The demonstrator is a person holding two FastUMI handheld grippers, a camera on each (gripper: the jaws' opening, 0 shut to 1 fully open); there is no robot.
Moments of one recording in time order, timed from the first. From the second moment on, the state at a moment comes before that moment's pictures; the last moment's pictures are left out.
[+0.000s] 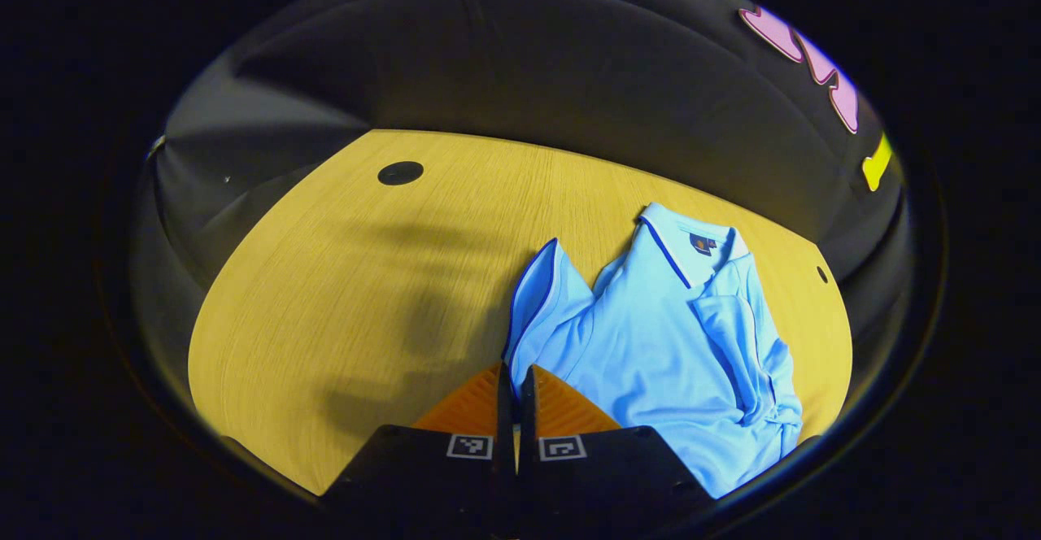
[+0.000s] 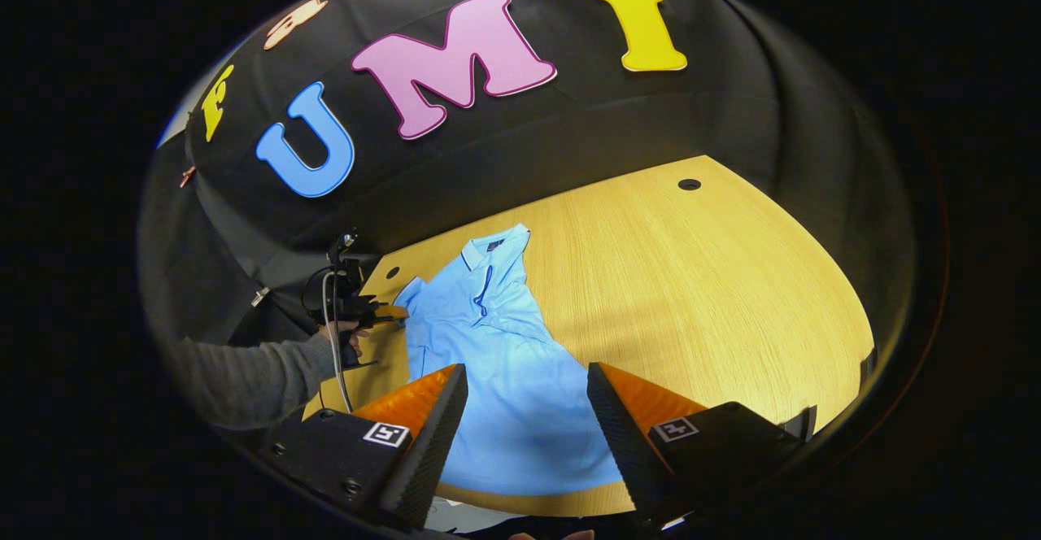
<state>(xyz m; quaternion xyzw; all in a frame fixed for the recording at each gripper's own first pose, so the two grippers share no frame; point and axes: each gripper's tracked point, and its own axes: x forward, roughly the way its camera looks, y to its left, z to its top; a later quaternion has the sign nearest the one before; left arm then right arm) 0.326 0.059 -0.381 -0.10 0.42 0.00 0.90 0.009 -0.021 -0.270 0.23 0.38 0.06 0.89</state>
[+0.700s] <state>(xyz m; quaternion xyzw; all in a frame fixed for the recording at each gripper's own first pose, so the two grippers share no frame) 0.318 -0.041 -0.281 -0.07 0.30 -0.08 0.95 0.008 -0.031 -0.277 0.24 0.38 0.06 0.89</state>
